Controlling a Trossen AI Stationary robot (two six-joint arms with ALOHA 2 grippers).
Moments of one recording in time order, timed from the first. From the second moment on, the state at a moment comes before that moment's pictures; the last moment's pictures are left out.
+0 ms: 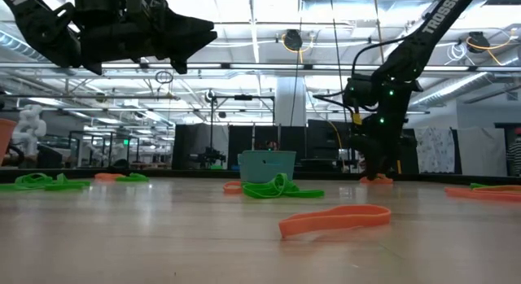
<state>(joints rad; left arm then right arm) 0.26 1.17 0.33 1.00 0.34 -0.10 -0.72 1.60 0.77 -0.38 0.18 0.22</state>
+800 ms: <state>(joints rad) 0.26 1.17 0.33 0.98 0.34 -0.10 -0.72 1.60 0.77 -0.33 0.18 0.17</state>
